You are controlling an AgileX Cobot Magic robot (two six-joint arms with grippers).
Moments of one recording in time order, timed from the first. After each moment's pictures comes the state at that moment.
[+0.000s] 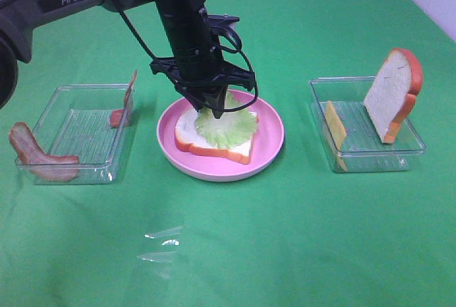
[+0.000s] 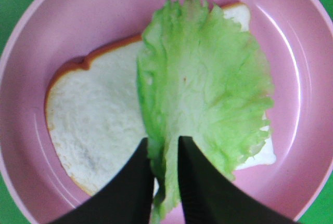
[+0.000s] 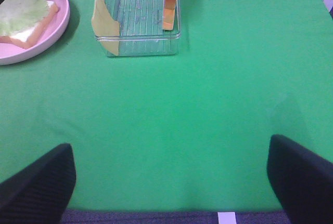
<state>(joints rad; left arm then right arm) -0.55 2.49 -2.25 -0.13 1.22 -0.10 0.01 0.00 -0.46 -0.02 1.11 0.00</state>
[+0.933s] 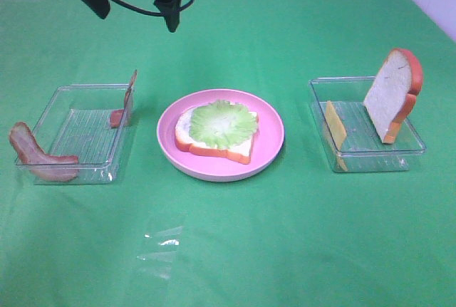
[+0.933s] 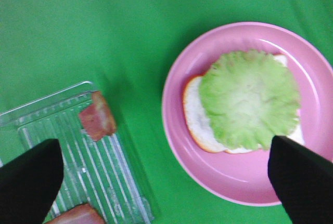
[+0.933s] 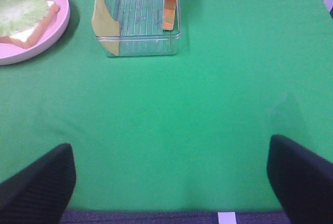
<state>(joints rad) -0.43 2.13 -2.10 0.07 1.22 -0.17 0.01 0.00 -0.46 -0.02 1.11 0.00</state>
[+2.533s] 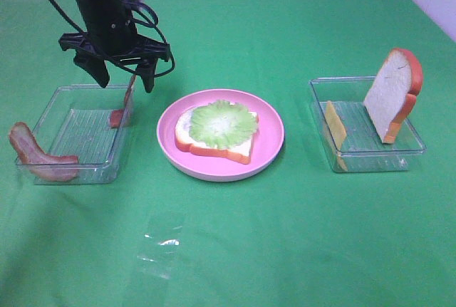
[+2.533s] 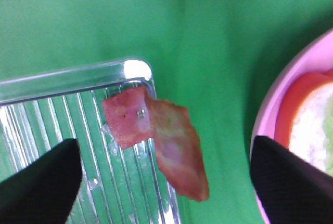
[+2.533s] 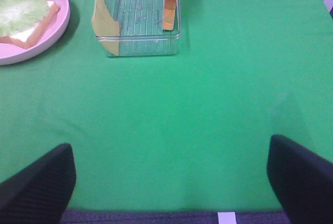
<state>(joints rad) -0.33 2.37 -2.10 0.03 1.17 -0.20 0.01 0.00 -0.46 -0.02 1.11 0.00</state>
